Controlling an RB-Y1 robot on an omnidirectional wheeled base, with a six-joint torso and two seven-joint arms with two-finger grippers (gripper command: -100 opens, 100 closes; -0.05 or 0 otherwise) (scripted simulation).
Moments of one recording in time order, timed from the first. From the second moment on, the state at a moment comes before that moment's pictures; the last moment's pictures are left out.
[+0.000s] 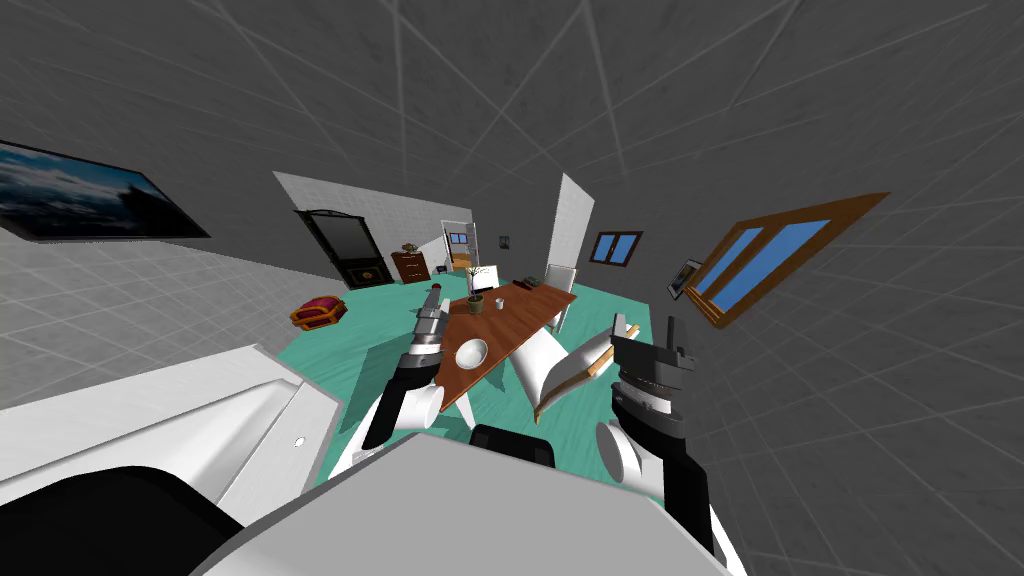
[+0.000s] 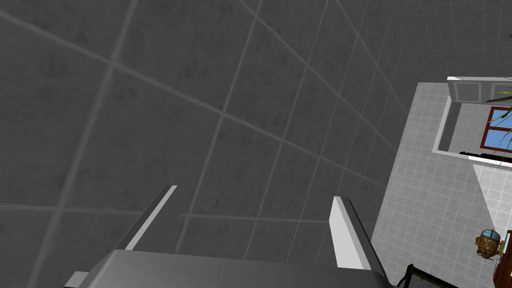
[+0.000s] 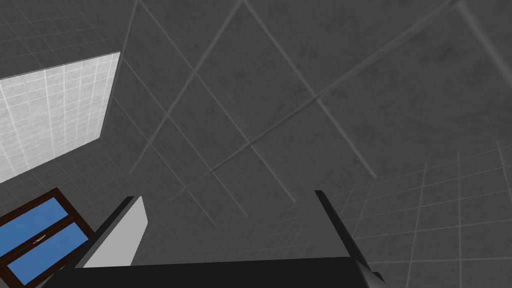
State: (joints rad) left arm 0.48 -0.04 -0.02 -2.36 -0.04 -0.36 -0.17; right arm 0.46 -0.02 0.06 -2.28 -0.12 -0.65 -0.09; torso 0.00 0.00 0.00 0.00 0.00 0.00
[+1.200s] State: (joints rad) left arm 0.43 0.17 0.02 -2.28 0.14 -0.11 -0.23; right arm 0.46 -0.02 0.06 -2.28 -0.12 -0.65 -0.09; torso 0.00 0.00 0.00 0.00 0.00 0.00
